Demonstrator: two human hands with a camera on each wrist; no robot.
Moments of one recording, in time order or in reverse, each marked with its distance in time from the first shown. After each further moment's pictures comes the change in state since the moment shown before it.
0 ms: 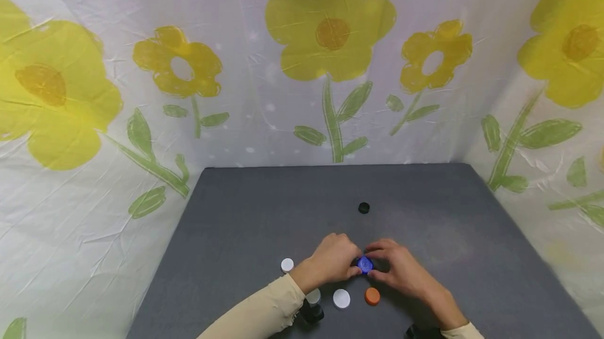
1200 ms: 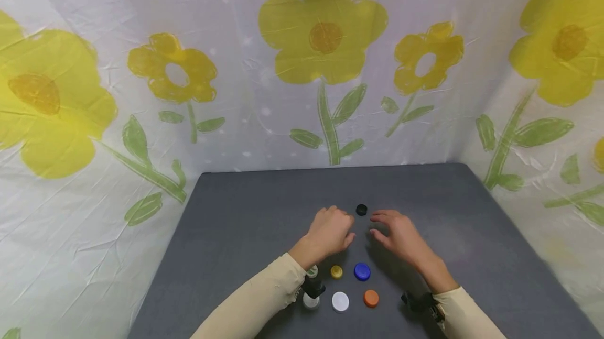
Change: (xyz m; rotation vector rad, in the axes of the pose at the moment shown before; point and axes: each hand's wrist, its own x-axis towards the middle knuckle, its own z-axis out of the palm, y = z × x) left_hand 0.033 -0.030 -0.028 0.148 0.080 -0.145; right_hand 0.046 0.024 -0.029 -0.197 0.189 0.072
